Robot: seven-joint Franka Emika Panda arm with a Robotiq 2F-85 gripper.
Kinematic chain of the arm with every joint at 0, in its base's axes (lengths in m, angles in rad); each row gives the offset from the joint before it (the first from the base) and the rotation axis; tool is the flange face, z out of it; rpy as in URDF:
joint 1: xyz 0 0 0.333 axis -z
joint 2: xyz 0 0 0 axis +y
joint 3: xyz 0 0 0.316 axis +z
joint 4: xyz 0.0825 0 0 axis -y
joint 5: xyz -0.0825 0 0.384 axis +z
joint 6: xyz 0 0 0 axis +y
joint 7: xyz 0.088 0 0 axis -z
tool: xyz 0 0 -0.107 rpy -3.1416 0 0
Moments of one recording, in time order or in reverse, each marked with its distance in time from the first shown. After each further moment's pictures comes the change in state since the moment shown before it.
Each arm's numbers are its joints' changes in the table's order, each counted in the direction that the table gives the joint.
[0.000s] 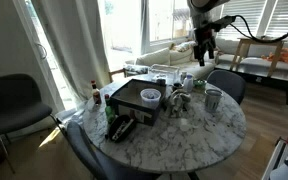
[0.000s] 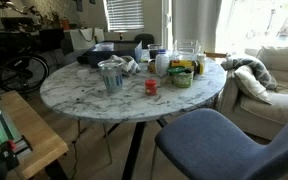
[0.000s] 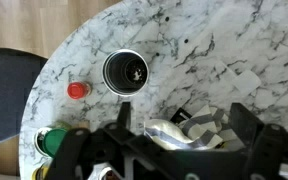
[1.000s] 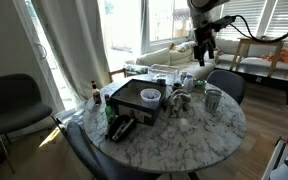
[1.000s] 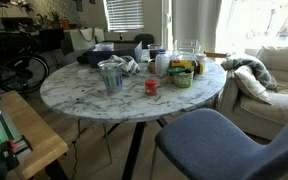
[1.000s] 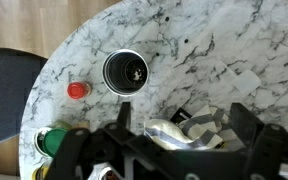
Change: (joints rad) arm -0.001 0.000 0.000 0.000 0.000 0.000 0.000
